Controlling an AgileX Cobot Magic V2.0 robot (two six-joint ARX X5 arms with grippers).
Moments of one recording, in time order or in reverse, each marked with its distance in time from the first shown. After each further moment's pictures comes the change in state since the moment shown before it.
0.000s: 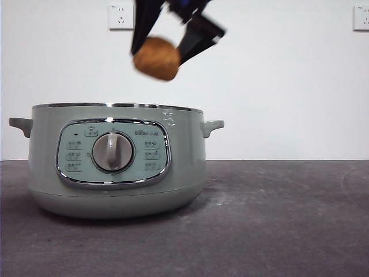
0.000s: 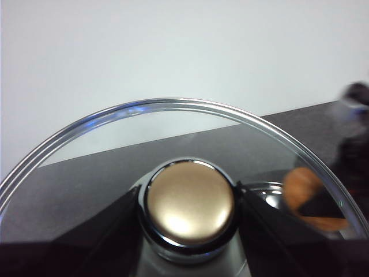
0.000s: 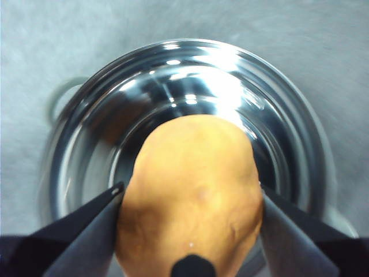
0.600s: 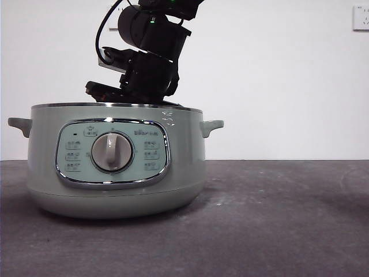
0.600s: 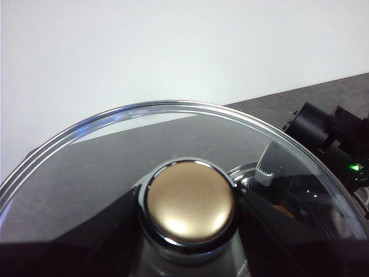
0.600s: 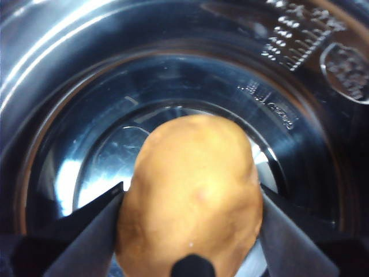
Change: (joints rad) left arm 0.000 -0.002 0.000 -0.069 -0.022 0.000; right arm 0.042 0.360 0.167 -0.034 0.031 -0.122
